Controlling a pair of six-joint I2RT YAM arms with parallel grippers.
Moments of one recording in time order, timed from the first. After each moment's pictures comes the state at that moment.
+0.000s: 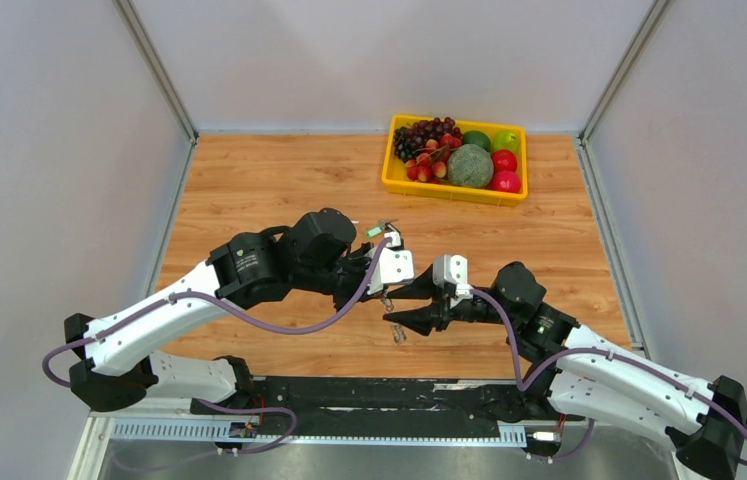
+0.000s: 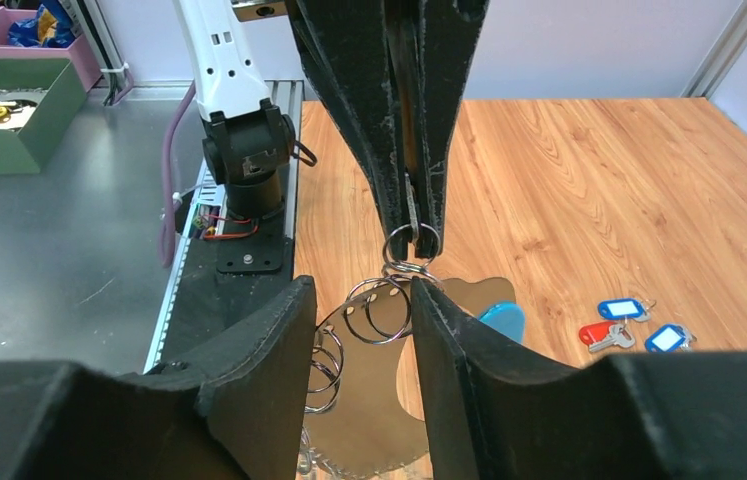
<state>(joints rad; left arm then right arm) -1.13 1.20 1.44 -0.92 0.21 0.32 0.96 0.77 0.55 0.27 -0.53 -0.02</state>
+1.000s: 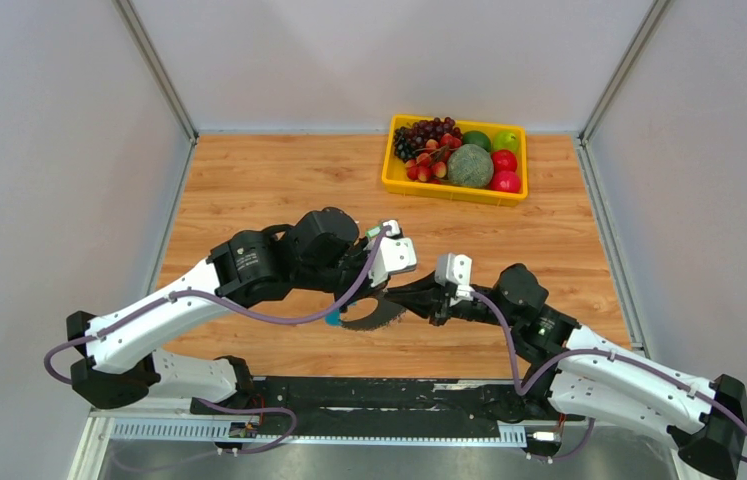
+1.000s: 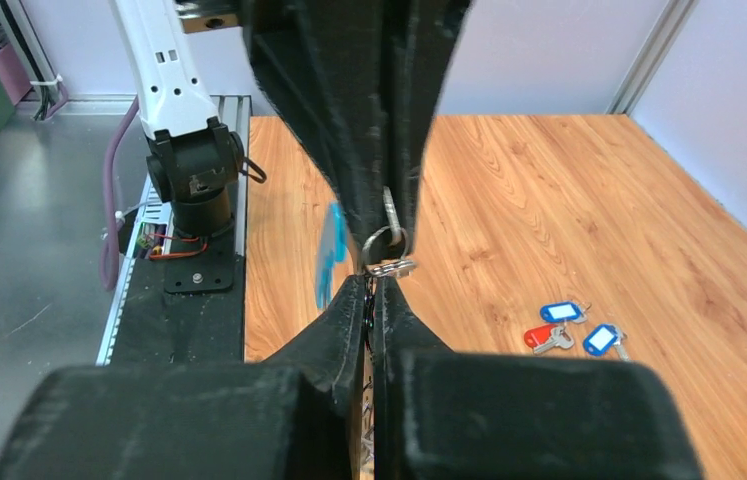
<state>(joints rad) -1.15 1.22 1.47 -0.95 0.13 0.20 0.99 0.76 0.55 0.30 -0.41 -0.07</state>
